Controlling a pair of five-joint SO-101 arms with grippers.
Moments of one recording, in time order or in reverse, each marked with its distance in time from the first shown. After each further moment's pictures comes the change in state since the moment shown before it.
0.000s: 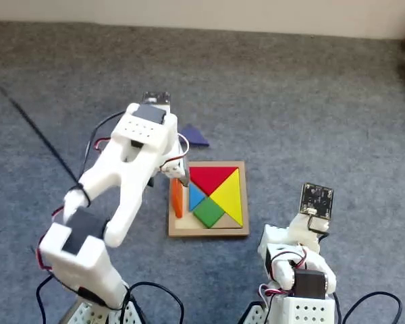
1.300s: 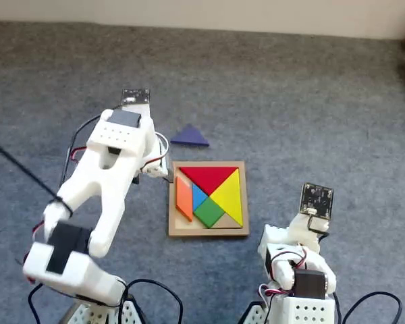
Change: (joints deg) left arm -5.8 -7.6 9.4 -5.6 -4.9; right arm 0.0 0.0 0.0 0.0 0.0
